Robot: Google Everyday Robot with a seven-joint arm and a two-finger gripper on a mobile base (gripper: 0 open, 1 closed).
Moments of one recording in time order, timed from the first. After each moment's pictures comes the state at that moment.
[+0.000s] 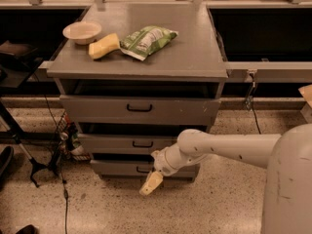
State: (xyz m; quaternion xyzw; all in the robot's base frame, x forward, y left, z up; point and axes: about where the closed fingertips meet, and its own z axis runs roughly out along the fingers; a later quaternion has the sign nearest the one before) arm 0.528 0.035 0.467 -0.56 0.75 0.28 0.22
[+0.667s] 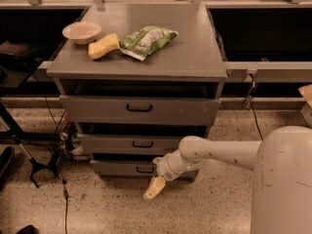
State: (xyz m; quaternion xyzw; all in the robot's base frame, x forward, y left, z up) arm 0.530 0.028 0.415 -0.56 0.75 0.29 0.21
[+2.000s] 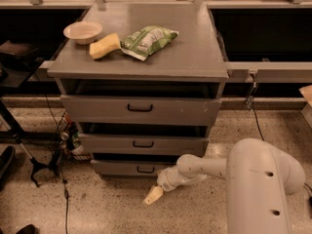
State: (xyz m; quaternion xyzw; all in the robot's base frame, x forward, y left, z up) arm 0.556 0.021 0.270 -0.49 0.79 0.29 0.21
